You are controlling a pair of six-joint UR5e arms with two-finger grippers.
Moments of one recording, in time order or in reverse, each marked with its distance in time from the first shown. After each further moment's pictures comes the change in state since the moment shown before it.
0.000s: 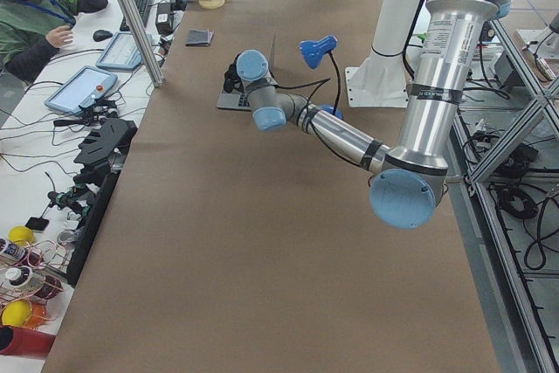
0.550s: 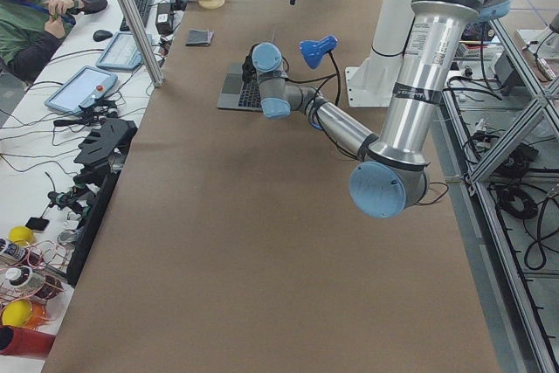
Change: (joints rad) left arm 0.176 -0.070 -0.004 -0.102 0.100 -0.244; right arm -0.315 0.130 0.024 0.114 -0.269 0.370
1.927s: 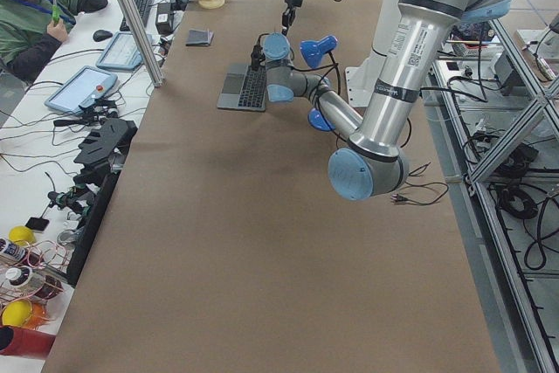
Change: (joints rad) left arm 0.102 -0.106 0.046 0.001 0.124 -0.079; right arm -0.206 0.379 -0.133 -0.237 -0.340 0.129
